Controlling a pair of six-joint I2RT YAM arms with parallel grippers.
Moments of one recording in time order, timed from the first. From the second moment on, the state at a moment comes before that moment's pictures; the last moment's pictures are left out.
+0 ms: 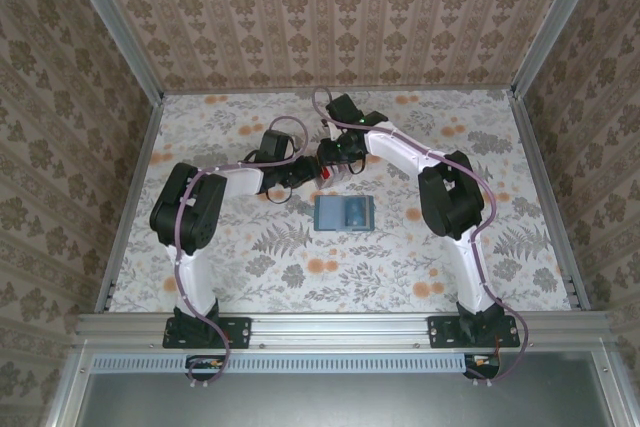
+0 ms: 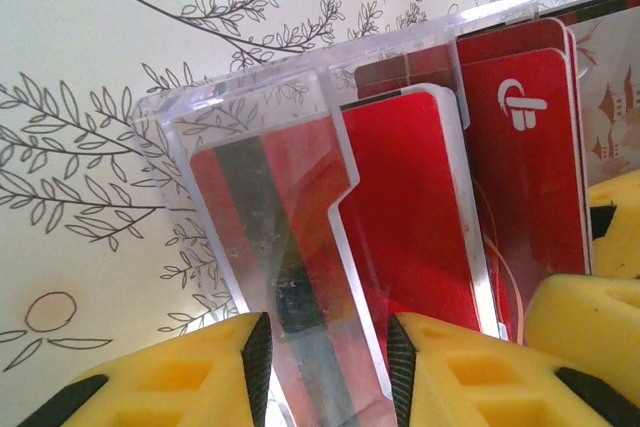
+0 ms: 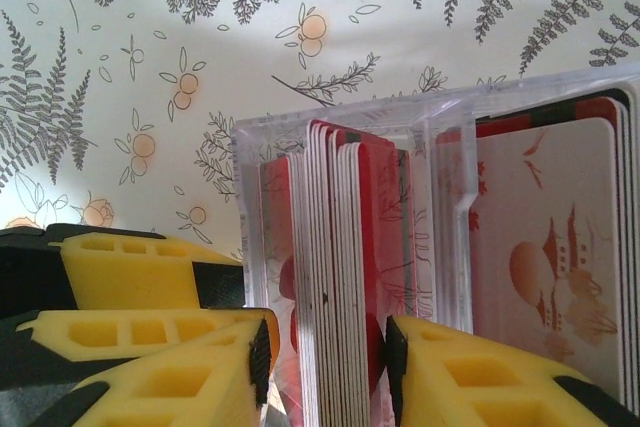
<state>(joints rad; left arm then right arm) -0.46 1.95 1.09 0.08 0.45 -0.75 0.52 2.22 1.86 -0.71 -0.16 0.32</state>
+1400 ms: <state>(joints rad) -0.46 1.95 1.08 0.08 0.45 -0.75 0.50 2.14 1.80 -0.66 -0.17 0.31</state>
